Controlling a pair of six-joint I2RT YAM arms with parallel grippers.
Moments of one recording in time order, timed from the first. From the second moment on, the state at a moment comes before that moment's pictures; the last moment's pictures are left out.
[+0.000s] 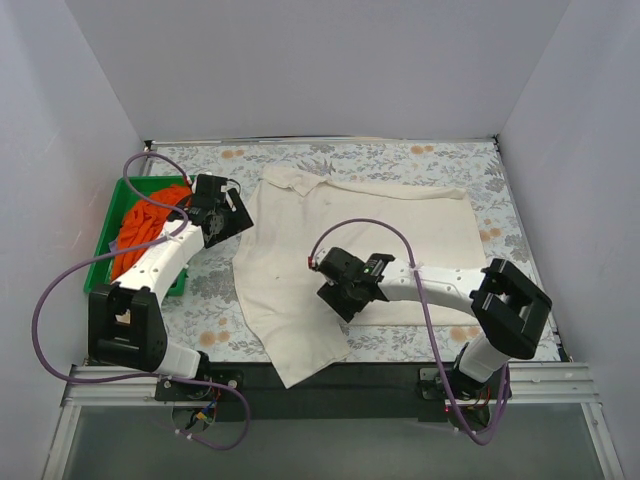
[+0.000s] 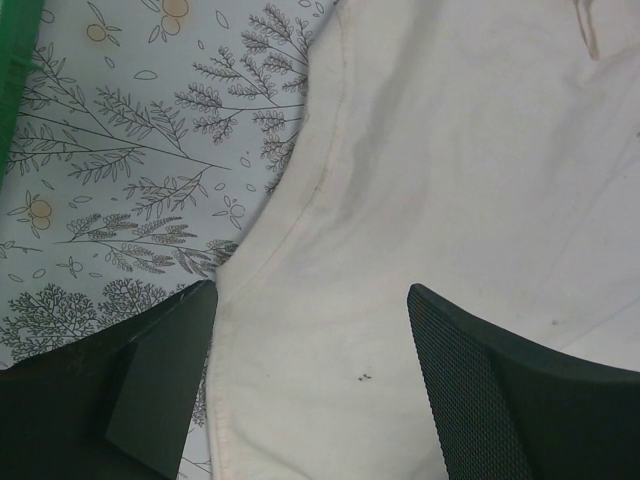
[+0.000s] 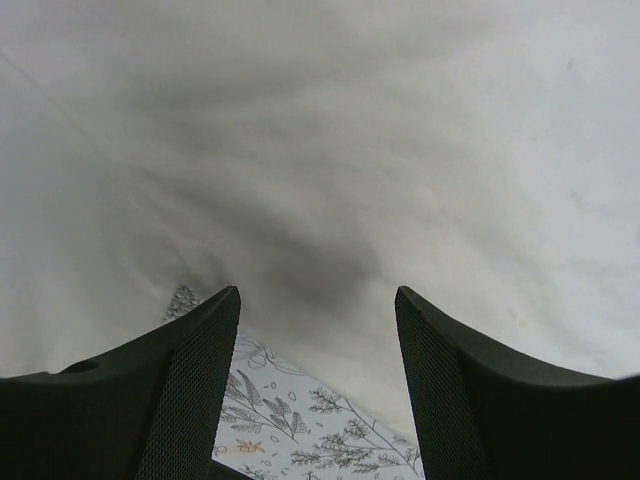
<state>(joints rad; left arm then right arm) -0.20 1.43 1.05 -0.53 -0.16 -0.60 1.06 1.60 1.03 -0.60 0.15 0.12</state>
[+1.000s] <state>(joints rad) -0.19 1.87 1.46 -0.43 -0.15 -0.61 0.39 1.49 1.16 -0.61 0.03 0.28</state>
